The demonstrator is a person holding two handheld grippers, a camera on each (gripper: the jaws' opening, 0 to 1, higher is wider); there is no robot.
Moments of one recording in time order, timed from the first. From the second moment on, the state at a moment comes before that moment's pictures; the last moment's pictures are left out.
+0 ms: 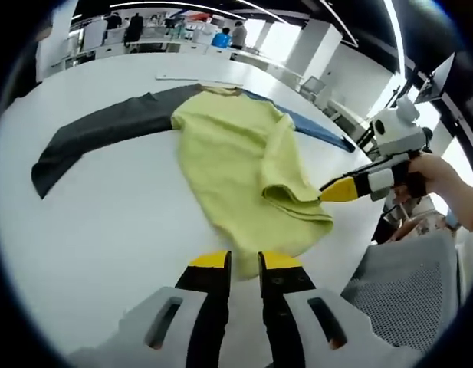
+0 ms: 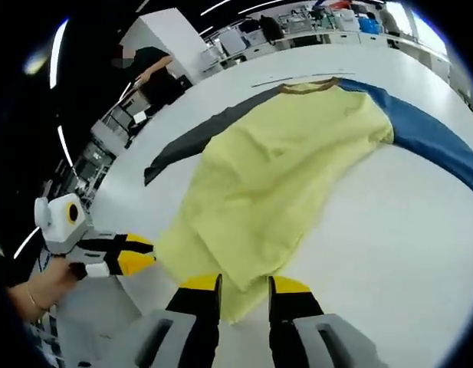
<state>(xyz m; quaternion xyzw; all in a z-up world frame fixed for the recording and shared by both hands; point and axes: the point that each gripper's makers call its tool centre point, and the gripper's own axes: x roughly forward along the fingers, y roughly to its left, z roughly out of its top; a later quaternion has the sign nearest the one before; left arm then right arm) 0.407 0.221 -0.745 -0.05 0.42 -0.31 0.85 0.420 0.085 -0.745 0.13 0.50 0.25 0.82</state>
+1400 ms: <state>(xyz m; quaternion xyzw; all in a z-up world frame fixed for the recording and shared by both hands) 0.394 0.235 -0.725 -0.12 0.45 -0.26 0.85 0.394 -0.034 -0.711 0.06 0.49 0.22 0.84</state>
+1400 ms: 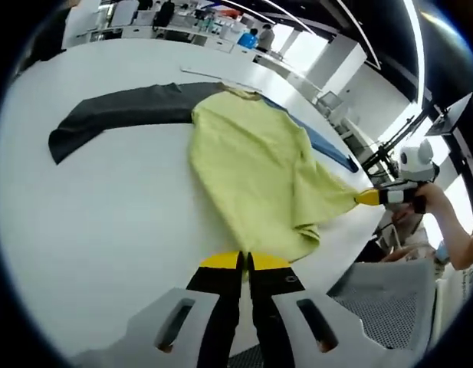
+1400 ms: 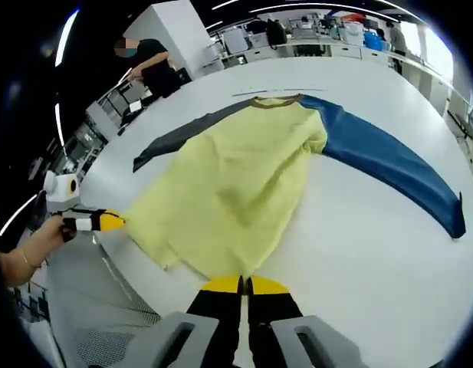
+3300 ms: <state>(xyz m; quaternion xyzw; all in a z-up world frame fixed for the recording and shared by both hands) 0.356 0.265 -0.747 -0.01 0.46 -0.24 0.85 0.345 -0.103 -0.745 -0.04 0.51 0.16 0.84</state>
